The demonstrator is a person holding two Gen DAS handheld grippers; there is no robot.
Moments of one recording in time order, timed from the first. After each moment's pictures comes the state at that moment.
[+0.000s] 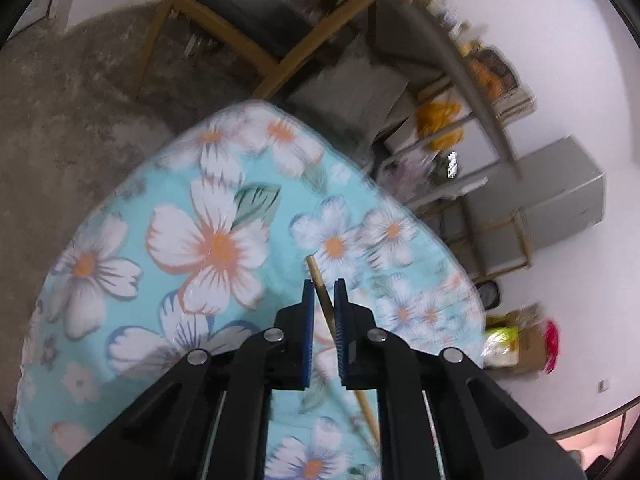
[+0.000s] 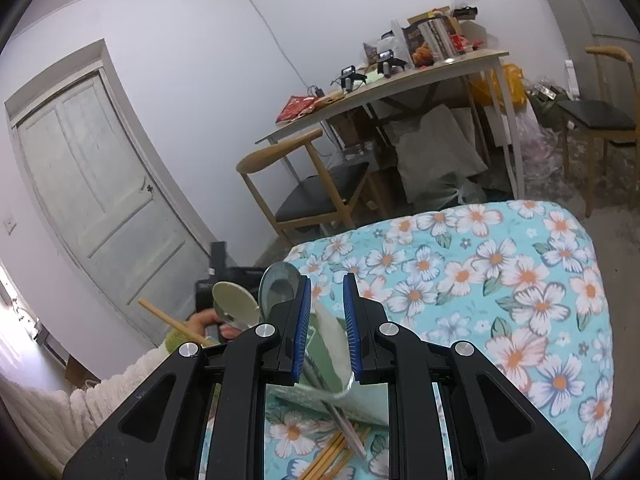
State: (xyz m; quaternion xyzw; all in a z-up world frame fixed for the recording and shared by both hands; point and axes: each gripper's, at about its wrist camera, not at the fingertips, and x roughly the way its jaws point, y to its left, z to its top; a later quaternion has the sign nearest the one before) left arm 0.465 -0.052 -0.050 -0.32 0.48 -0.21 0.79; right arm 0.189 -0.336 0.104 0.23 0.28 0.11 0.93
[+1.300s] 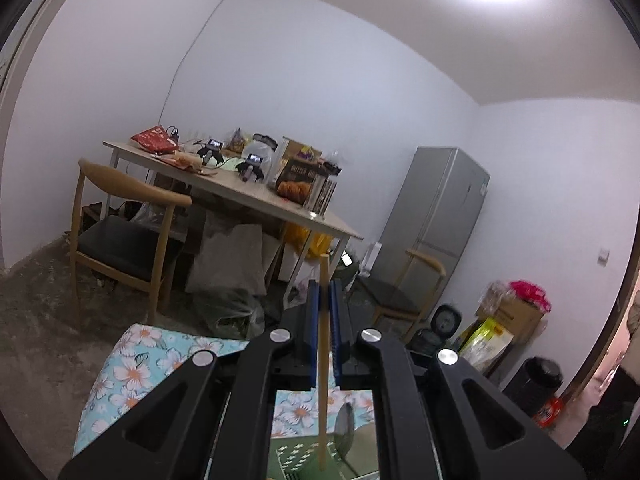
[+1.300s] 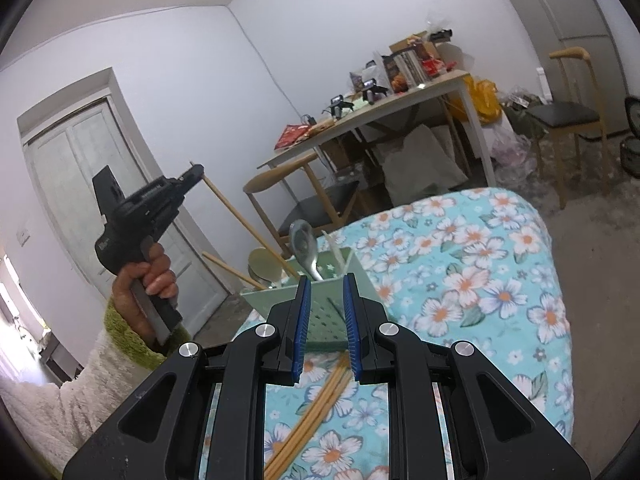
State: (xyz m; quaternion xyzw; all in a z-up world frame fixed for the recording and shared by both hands) left arm 0.262 -0.097 0.184 -0.16 0.15 -0.33 0.92; right arm 0.053 -0.354 0.109 0.26 0.23 0.08 0.93
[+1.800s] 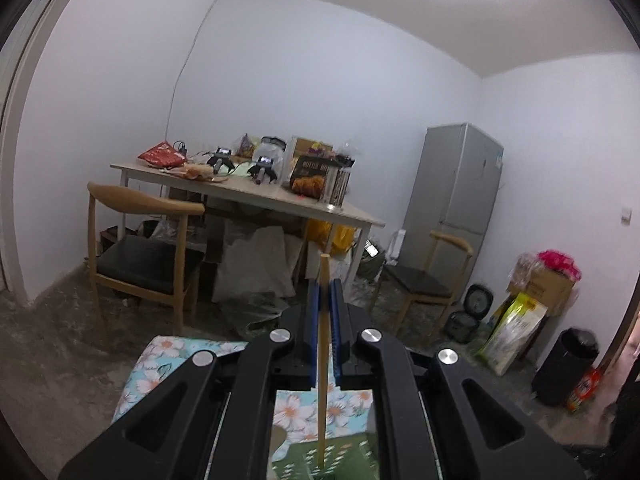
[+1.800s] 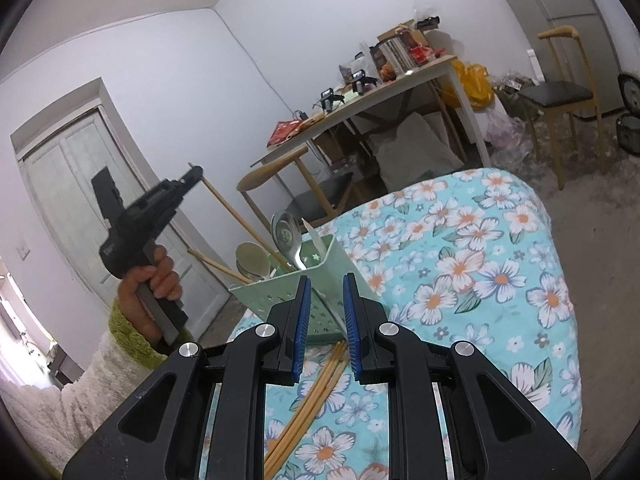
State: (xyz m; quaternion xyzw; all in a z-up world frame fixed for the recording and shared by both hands) left arm 0.255 -0.121 0.167 -0.09 0.14 -0.30 0.94; right arm 0.055 -0.363 0.093 0.28 0.24 0.08 0.92
